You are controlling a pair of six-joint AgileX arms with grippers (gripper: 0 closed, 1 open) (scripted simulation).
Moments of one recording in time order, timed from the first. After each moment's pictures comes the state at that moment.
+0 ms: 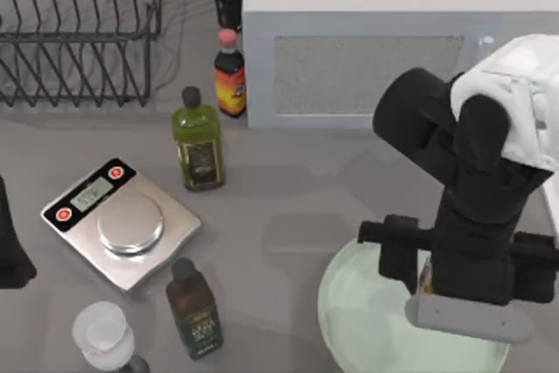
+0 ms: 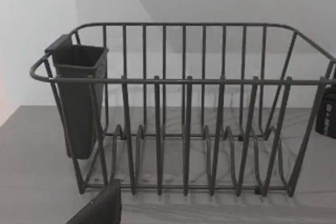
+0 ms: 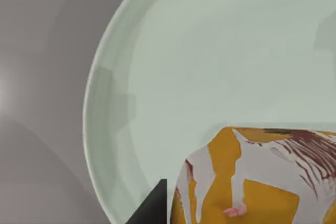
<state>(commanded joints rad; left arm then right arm) 0.00 0.00 0.00 0.00 0.00 0.00 0.69 1.70 1.18 -1.13 -0.02 -2.24</state>
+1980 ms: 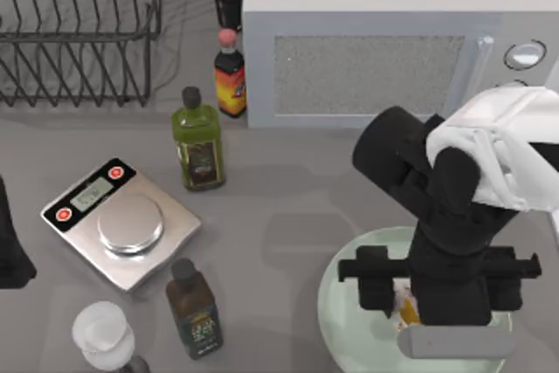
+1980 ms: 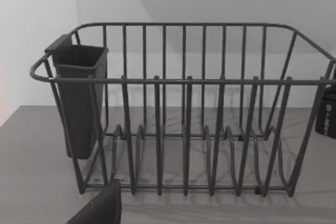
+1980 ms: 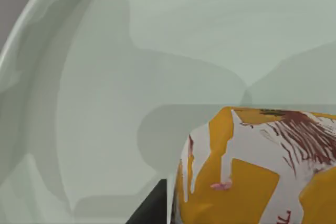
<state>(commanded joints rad) 0.00 0.00 0.00 0.00 0.00 0.00 0.72 1.76 1.07 -0.91 -0.02 -2.40</state>
